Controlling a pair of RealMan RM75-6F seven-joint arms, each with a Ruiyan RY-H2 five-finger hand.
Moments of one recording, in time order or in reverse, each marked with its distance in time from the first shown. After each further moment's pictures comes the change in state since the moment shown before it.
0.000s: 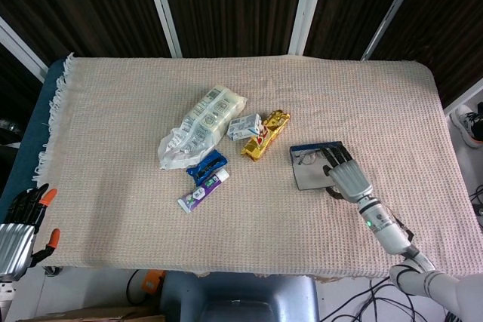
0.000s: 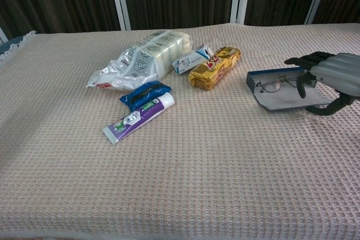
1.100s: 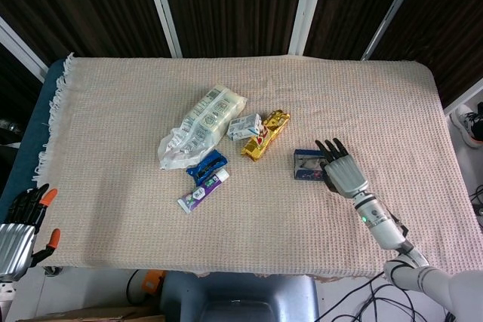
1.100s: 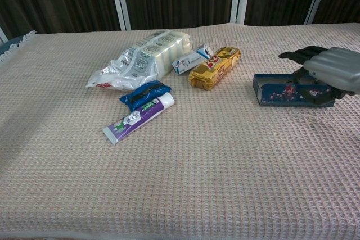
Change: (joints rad) left arm 0.000 -0.001 0.000 0.001 0.003 0.001 0.001; right arm 0.024 -0.028 0.019 0.029 0.006 0.006 -0.011
